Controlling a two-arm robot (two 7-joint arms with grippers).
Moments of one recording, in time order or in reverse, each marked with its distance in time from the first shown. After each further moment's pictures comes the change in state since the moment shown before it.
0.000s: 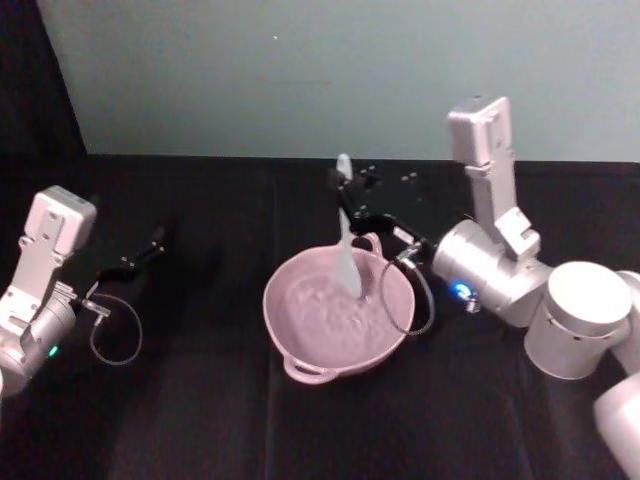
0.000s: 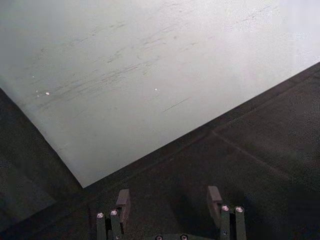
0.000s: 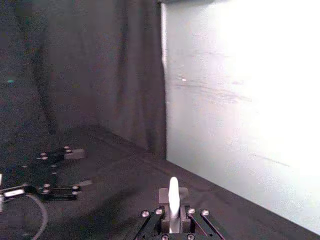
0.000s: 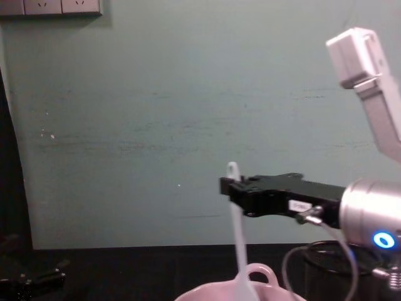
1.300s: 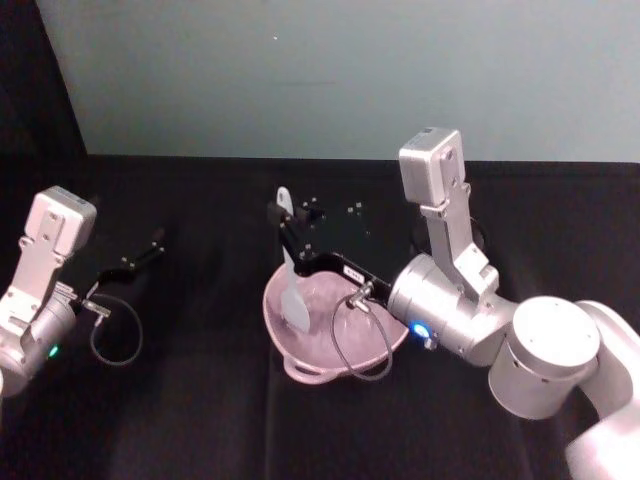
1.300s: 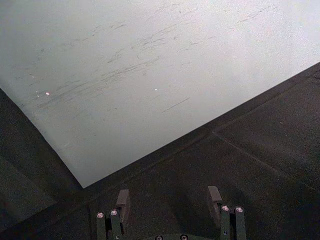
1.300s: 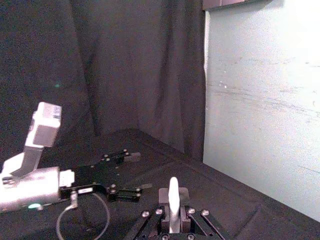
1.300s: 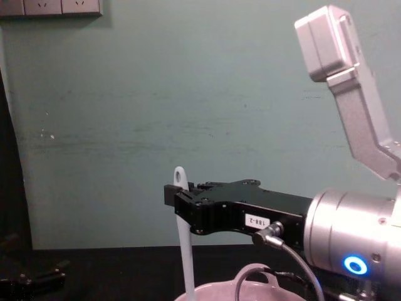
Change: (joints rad) left arm 0.000 0.000 0.000 0.000 0.000 0.000 0.000; right arm -0.083 -0.013 -0.069 -0.131 -0.017 0.010 0.015
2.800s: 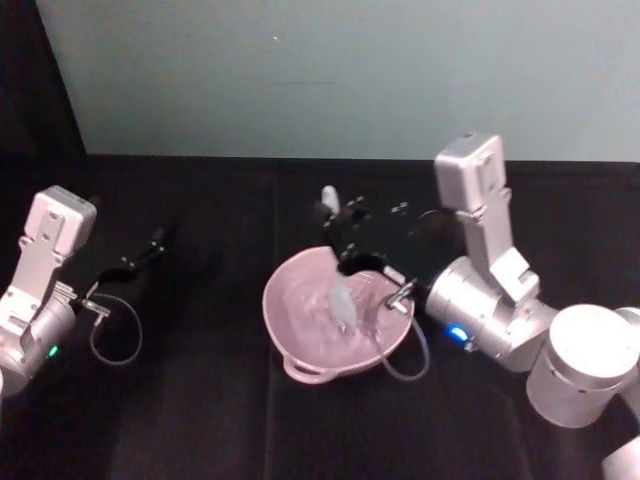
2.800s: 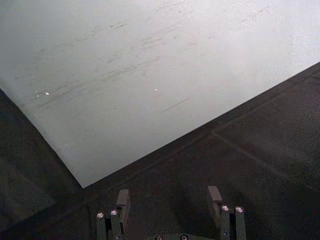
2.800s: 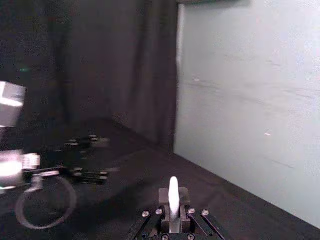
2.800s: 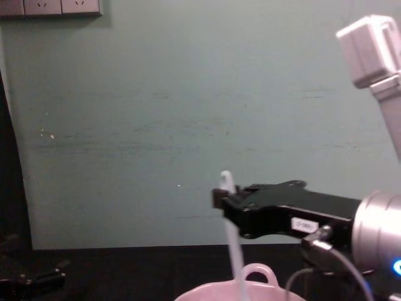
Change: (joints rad) left arm 0.000 0.000 0.000 0.000 0.000 0.000 0.000; right arm -0.047 0.045 0.067 -0.042 -0.059 0.008 -0.033
